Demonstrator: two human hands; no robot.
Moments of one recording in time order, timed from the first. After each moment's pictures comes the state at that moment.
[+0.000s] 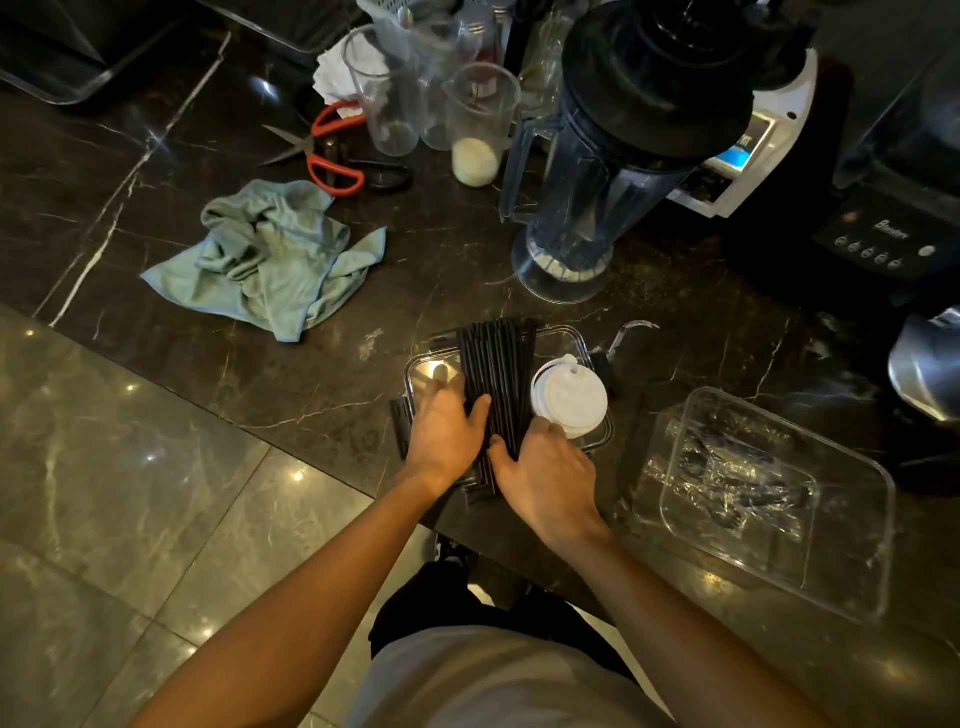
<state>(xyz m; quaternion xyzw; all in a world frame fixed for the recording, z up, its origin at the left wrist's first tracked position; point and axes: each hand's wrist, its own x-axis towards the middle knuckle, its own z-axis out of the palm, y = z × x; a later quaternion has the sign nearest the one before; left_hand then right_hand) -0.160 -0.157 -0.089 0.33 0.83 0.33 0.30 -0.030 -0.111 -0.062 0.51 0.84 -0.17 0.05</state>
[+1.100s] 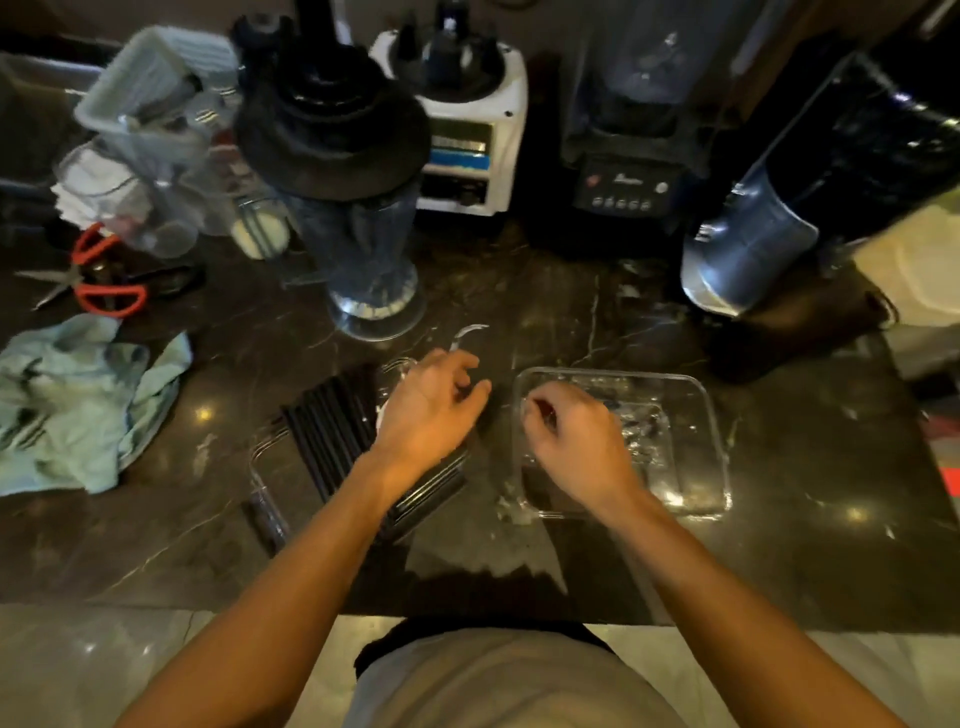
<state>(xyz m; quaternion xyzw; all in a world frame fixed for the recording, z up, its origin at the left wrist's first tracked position) -0.073 -0.034 -0.009 0.57 0.72 0.29 0.28 0.120 -0.014 -0.003 0.54 0.79 -0.23 -0.19</state>
